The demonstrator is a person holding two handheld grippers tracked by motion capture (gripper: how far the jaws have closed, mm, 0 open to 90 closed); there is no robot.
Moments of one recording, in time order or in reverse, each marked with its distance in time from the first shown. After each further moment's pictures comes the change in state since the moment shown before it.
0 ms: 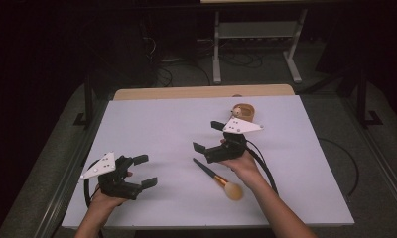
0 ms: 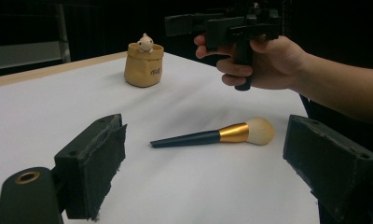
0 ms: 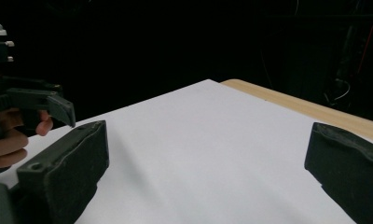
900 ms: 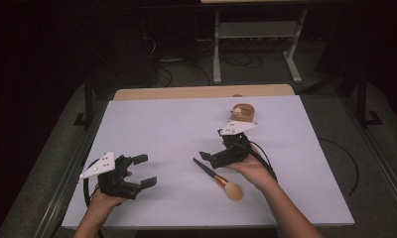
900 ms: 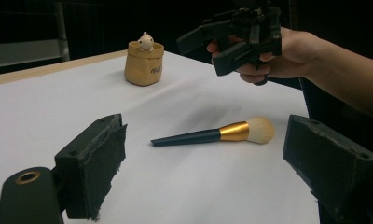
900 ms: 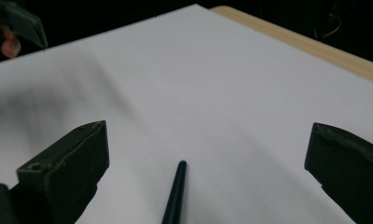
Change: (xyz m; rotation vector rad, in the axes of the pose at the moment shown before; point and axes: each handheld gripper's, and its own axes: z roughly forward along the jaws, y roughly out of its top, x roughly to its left) left arm 0.002 0.000 0.000 0.009 -0.003 -0.008; right arm 0.002 0.002 -0.010 0.300 -0.077 -0.039
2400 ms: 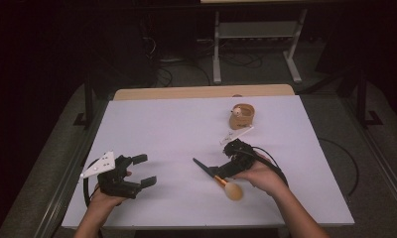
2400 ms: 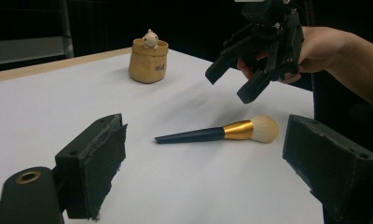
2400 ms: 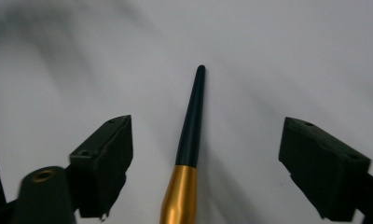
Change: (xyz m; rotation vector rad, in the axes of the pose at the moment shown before) left arm 0.001 -0.001 -0.001 0.012 0.016 -0.002; right arm 0.009 -0.012 -0.012 0.348 0.025 0.062
